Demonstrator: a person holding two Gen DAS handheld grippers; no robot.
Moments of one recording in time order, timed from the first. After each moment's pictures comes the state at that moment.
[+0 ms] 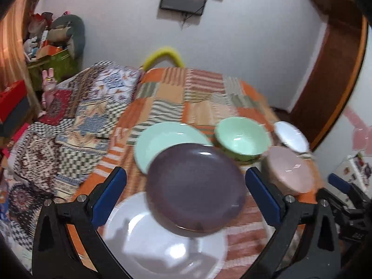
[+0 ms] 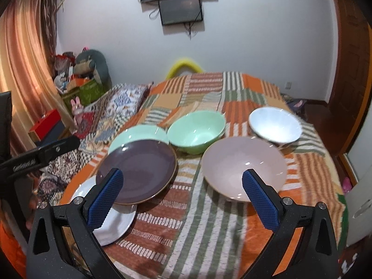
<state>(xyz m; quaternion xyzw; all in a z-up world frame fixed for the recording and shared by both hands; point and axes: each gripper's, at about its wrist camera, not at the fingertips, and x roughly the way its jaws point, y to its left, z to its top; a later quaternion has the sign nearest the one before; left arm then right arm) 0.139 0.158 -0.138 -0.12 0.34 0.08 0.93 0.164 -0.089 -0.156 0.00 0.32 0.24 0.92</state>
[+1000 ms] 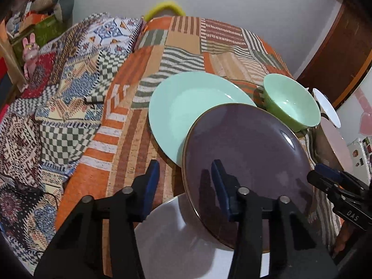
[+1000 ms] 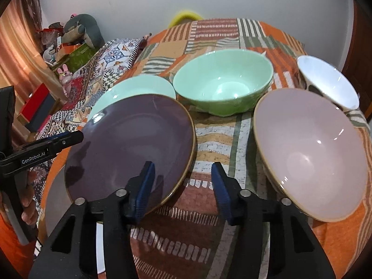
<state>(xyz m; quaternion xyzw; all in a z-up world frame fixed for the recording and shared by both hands) 0.208 0.219 -0.242 -0.15 0.46 0.03 0.87 0.231 -0.027 -0.232 -0.01 0.44 0.24 0.86</state>
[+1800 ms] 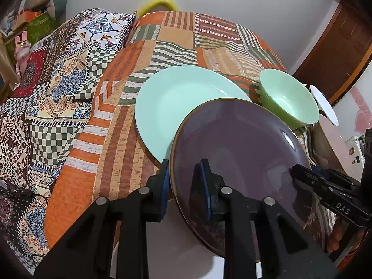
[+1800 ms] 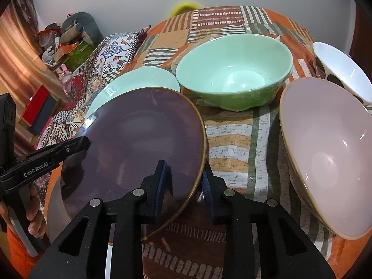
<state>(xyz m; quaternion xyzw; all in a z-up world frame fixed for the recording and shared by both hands) 0.217 0.212 -0.250 -0.15 0.47 0.02 0.87 0.244 -0.012 -0.246 0.01 0.47 0.25 0.85</state>
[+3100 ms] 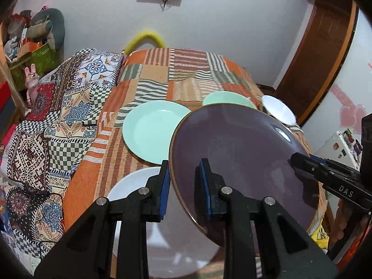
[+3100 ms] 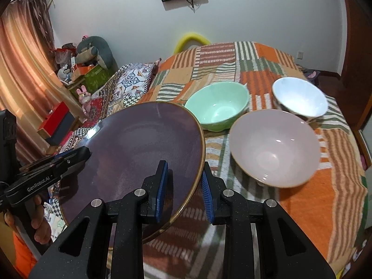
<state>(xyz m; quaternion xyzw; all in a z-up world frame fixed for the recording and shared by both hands) 0.126 0.138 -0.142 -0.11 0.39 0.00 0.91 0.177 -0.070 -0.163 0.03 0.39 0.26 0.88</state>
